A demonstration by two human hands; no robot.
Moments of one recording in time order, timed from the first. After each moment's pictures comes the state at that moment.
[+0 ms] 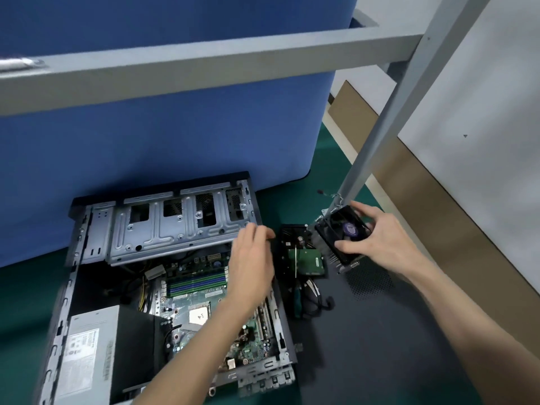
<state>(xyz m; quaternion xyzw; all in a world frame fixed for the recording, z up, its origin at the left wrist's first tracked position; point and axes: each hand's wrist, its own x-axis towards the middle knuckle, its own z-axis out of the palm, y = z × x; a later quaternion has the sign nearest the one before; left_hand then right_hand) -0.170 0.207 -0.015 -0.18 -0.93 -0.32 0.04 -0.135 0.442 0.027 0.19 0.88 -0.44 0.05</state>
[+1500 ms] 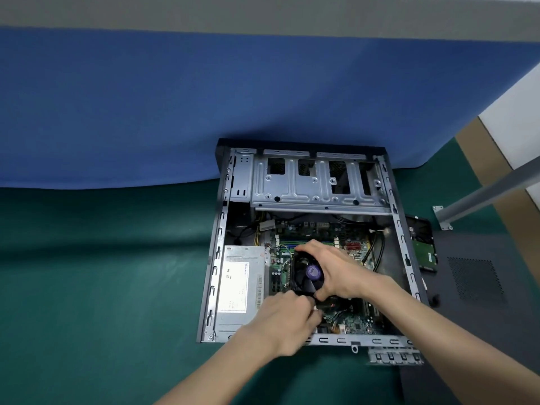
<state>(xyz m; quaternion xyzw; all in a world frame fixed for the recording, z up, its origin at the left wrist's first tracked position) -0.097 0.007 -0.053 -0.24 -0.91 -0.22 -0.26 -0.164 0.157 -0.041 -0.13 0.91 -0.17 0.35</state>
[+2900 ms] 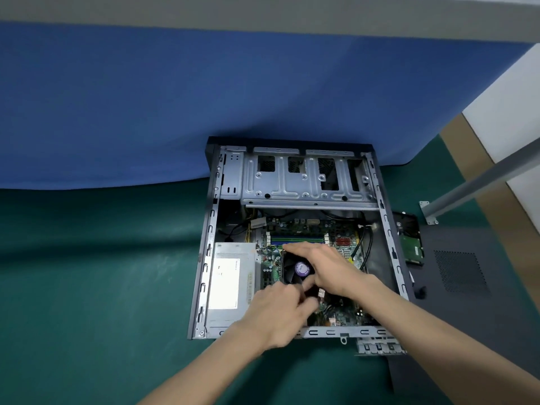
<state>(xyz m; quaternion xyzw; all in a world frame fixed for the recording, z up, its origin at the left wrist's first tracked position) -0.099 0.013 -0.041 -0.19 -0.90 -0.28 -0.27 -0.156 0.166 -0.060 -0.17 0.93 -0.17 0.28</state>
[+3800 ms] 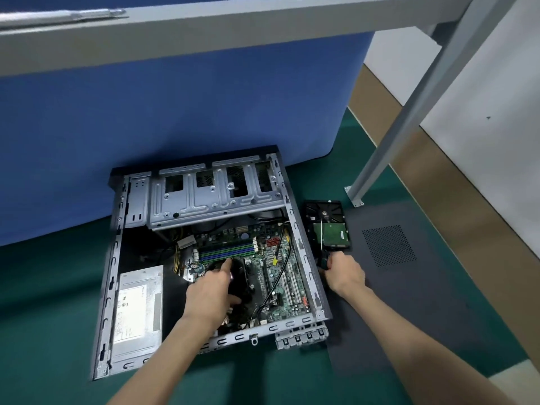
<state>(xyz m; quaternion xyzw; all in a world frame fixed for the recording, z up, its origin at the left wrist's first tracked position) -0.129 0.068 -0.074 -0.11 -0.97 -0.05 -0.21 -0.101 0.329 -0.105 0.29 0.92 -0.17 0.20</state>
